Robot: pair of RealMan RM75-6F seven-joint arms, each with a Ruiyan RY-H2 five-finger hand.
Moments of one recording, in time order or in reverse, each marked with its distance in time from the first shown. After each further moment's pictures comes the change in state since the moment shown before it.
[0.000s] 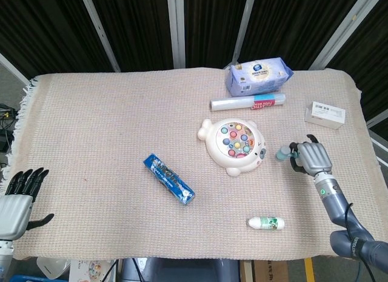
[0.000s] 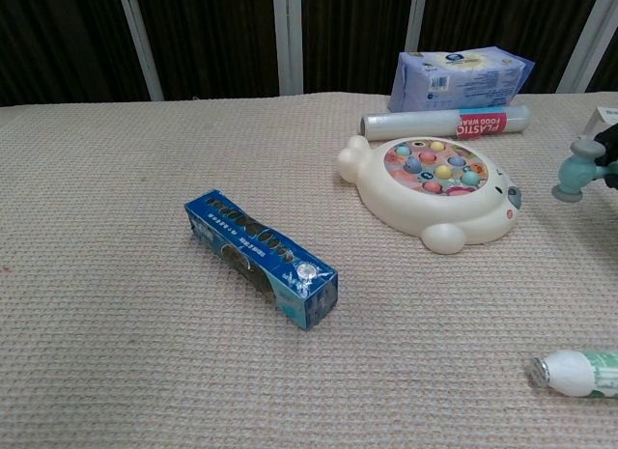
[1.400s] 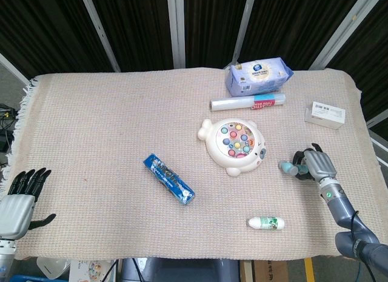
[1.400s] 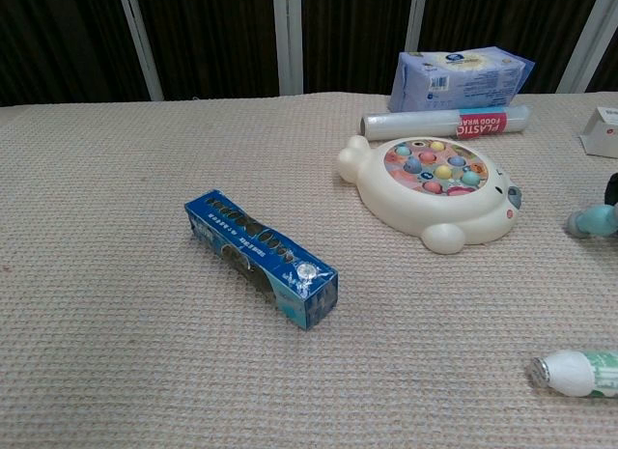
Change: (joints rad) left arm -0.002 -0.007 -0.005 0.001 -0.003 -0.013 0.006; right arm -0.064 -0.078 0.033 0.196 -0.125 -0.134 0.262
